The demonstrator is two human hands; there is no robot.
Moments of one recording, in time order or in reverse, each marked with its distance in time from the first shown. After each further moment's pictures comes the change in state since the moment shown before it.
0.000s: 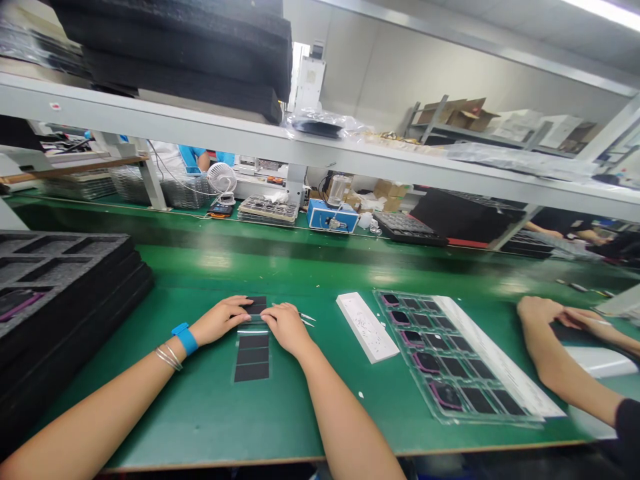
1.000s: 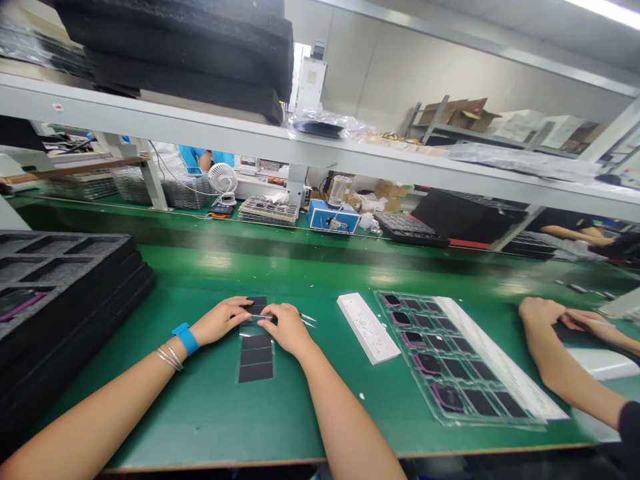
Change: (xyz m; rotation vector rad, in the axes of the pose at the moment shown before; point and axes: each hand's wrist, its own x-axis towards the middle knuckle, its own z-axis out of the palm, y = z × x) left_hand 0.000 -0.004 0.002 0.010 0.007 -0.008; right_hand -0.001 -0.002 -0.001 0.076 0.005 0.000
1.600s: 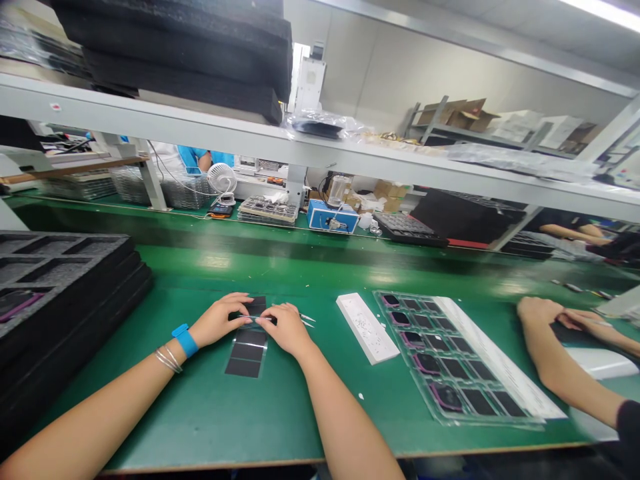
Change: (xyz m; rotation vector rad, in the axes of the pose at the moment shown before) left_hand -0.001 0.013 -0.006 -0.080 0.125 0.035; right_hand 0.000 -0.002 0.001 -0.054 0.015 0.012
